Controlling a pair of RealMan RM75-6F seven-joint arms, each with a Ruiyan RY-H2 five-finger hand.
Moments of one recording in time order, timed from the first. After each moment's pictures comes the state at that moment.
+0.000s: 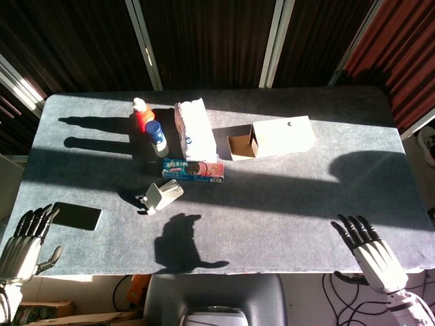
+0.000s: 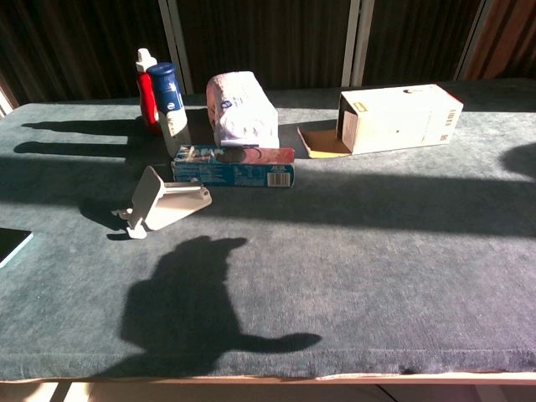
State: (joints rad) left arm -0.11 -1.12 0.03 -1.59 1.56 1.47 0.01; right arm 0.09 -1.06 -0.11 -1.65 -1.76 1.45 -0.12
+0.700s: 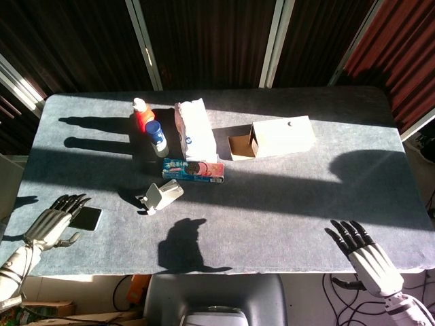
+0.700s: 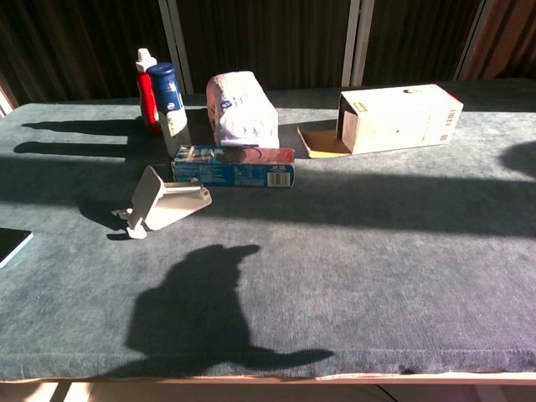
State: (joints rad) left arm -0.42 -1.09 0.02 -1.36 1.58 0.98 -0.21; right arm 0.10 -1.05 -0.14 -1.65 -1.80 1.41 -0.11
